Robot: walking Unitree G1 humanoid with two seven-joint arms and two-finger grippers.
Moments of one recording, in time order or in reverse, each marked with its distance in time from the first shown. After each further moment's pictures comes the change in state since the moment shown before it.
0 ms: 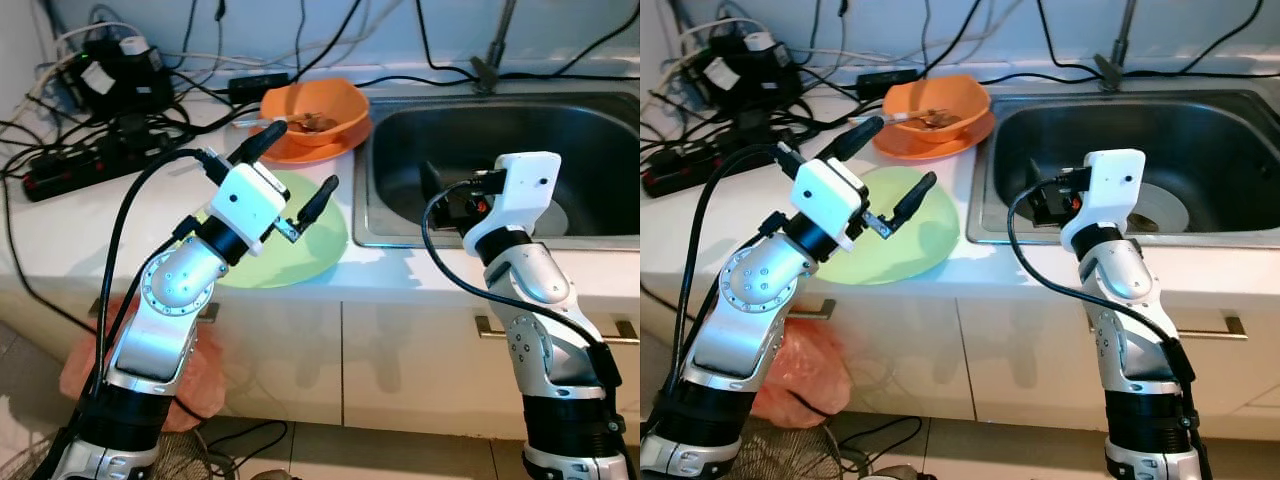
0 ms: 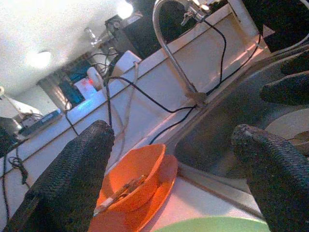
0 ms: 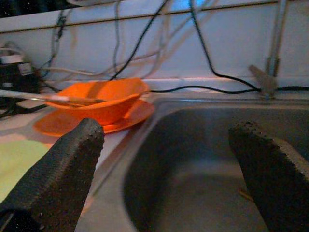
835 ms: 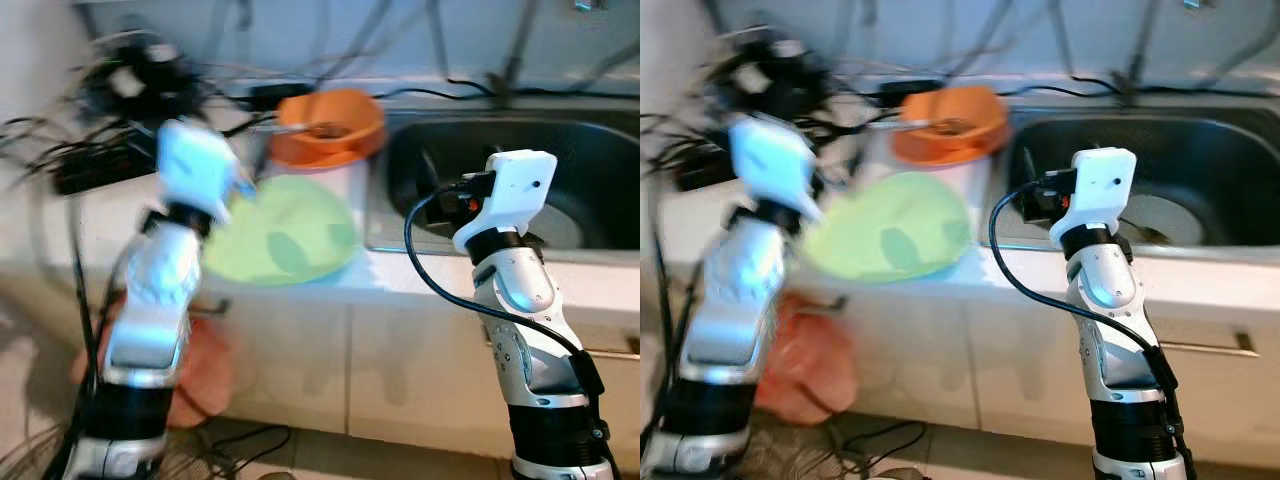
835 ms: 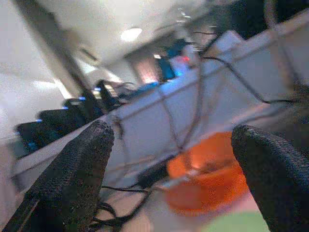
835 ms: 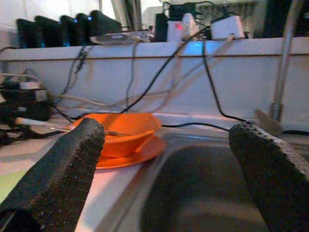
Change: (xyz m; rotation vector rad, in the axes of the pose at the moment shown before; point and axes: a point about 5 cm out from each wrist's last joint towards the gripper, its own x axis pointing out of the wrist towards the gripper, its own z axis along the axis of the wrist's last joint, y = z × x) left arm -0.005 0.024 -0.009 -0.038 0.083 0.309; right arm -0.003 0.013 0.007 -0.055 -0.111 -0.033
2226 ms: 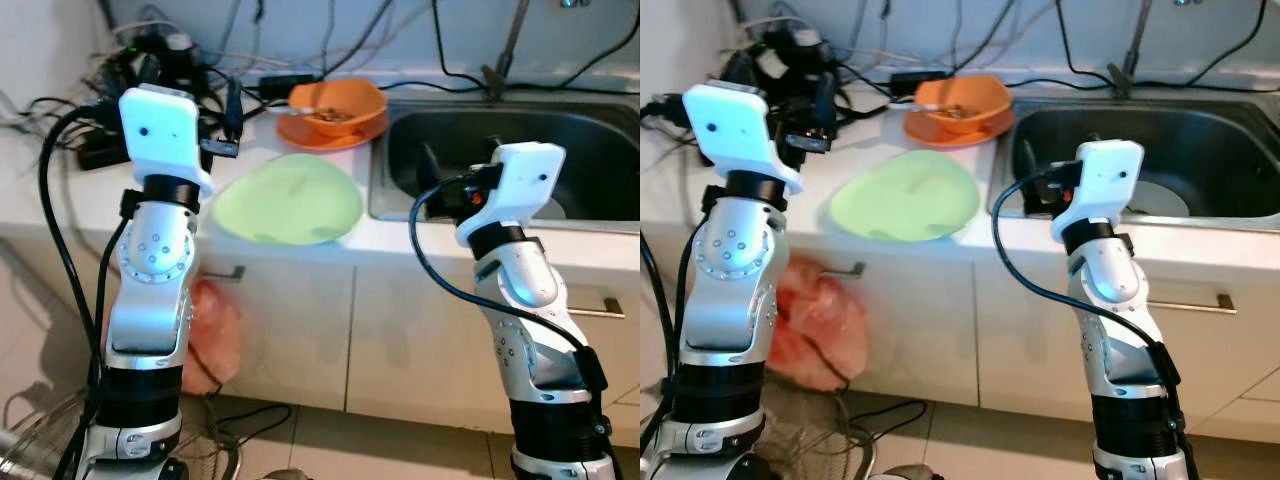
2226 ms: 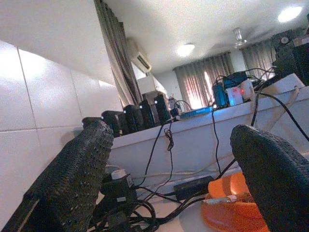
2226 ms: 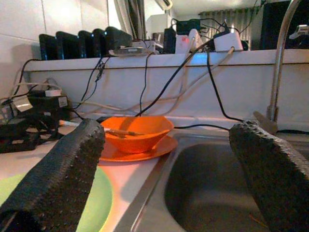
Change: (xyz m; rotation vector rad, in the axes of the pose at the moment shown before) left arm 0.013 0.028 0.021 -0.068 -0.044 0.297; right arm 0.003 -0.002 0.007 0.018 -0.024 -0.004
